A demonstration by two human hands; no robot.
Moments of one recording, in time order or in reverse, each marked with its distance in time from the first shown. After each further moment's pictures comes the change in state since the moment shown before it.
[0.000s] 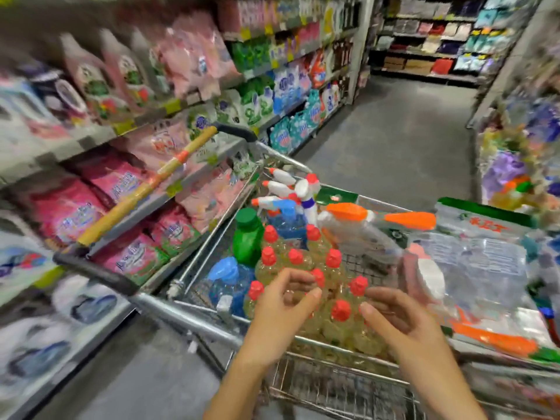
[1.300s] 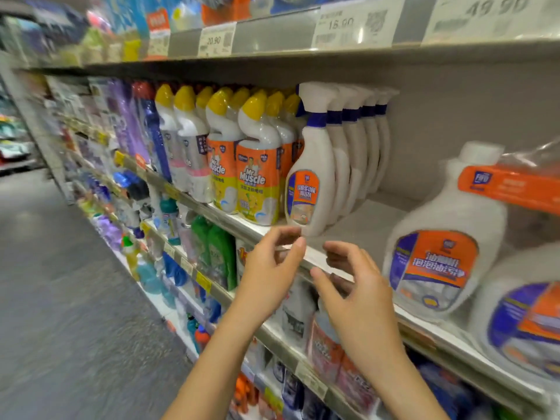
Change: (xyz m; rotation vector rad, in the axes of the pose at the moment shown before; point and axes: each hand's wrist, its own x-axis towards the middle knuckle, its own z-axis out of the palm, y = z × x) left_hand -0.035 0.174 0.688 -0.027 -1.235 0.531; right_hand -0.082 -0.075 -0.532 -0.507 1.390 -0.199
